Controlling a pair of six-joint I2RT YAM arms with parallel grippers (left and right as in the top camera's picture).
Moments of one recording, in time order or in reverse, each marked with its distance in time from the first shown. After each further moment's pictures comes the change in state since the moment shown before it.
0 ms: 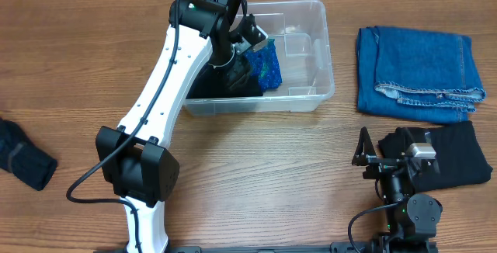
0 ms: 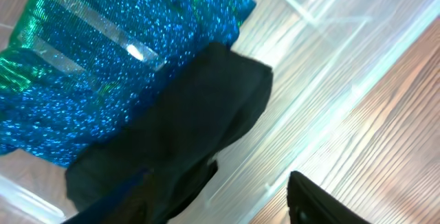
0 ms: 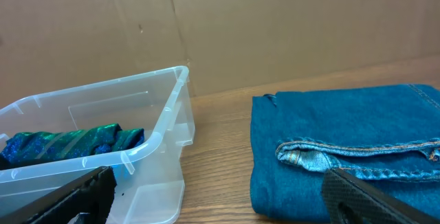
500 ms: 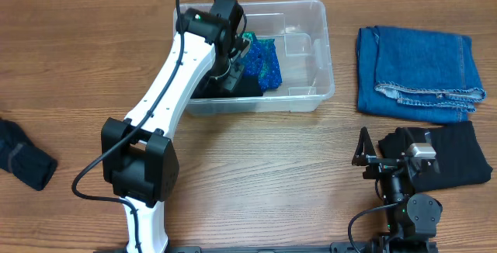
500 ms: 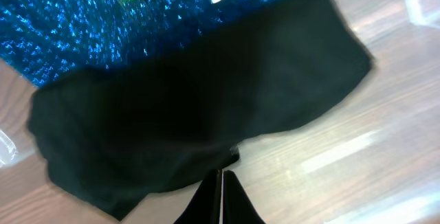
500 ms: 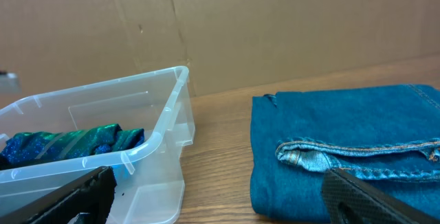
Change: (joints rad) left arm 0.003 -0.001 -0.187 0.087 -0.164 -0.334; right arm 0.000 0.000 0.000 0.001 0.000 0.000
